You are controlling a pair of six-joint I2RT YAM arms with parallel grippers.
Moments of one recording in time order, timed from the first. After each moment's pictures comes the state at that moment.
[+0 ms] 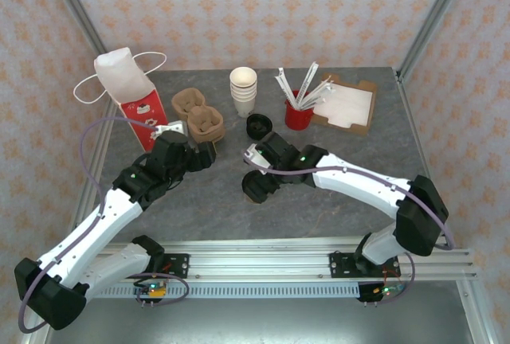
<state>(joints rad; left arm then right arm) -0.48 0.93 0.85 -0.62 -0.22 -0.62 0.91 1.49 1.14 -0.70 -0.07 -0.02</state>
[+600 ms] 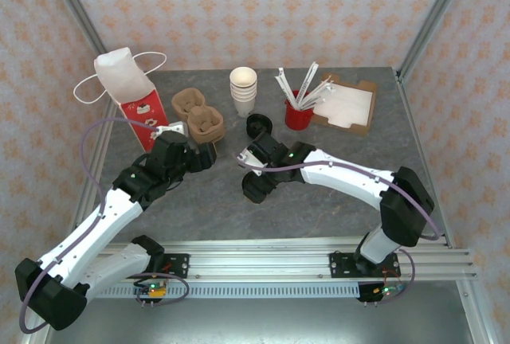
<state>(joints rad) -0.47 0.93 0.84 -0.62 -0.19 -0.62 0.91 1.59 1.20 -0.75 -0.06 -0.07</state>
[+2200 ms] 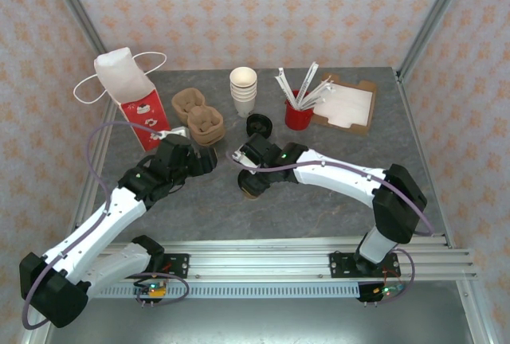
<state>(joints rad) -0.47 0.95 0.79 -0.61 -0.18 -0.66 0.94 1.65 1.22 -0.73 0.03 -0.01</state>
